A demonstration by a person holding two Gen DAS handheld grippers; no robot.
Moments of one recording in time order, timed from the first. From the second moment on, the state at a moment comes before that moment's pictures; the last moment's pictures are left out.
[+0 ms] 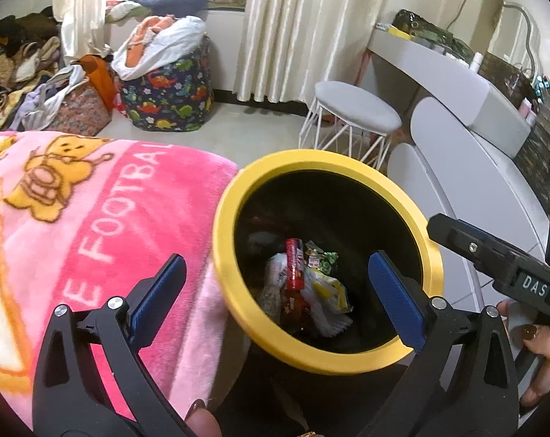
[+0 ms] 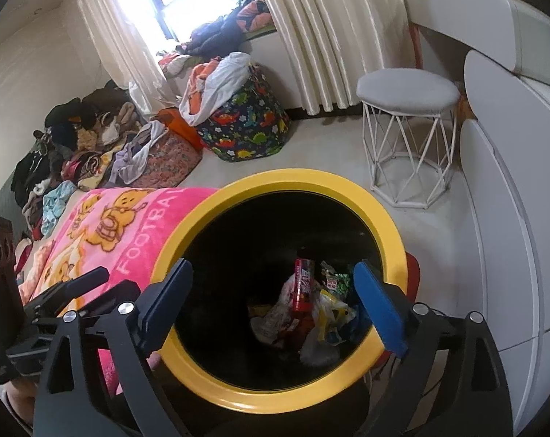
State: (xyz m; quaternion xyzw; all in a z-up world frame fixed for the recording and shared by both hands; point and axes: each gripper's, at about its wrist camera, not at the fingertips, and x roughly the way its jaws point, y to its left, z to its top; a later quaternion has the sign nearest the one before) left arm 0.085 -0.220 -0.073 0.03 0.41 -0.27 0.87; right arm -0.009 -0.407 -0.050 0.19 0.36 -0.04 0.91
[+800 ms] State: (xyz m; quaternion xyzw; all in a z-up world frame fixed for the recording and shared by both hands) left arm 0.053 -0.122 -0.035 -0.01 0.35 -0.16 0.92; right arm -0.034 -0.328 -0.010 0.13 0.29 0.01 0.95
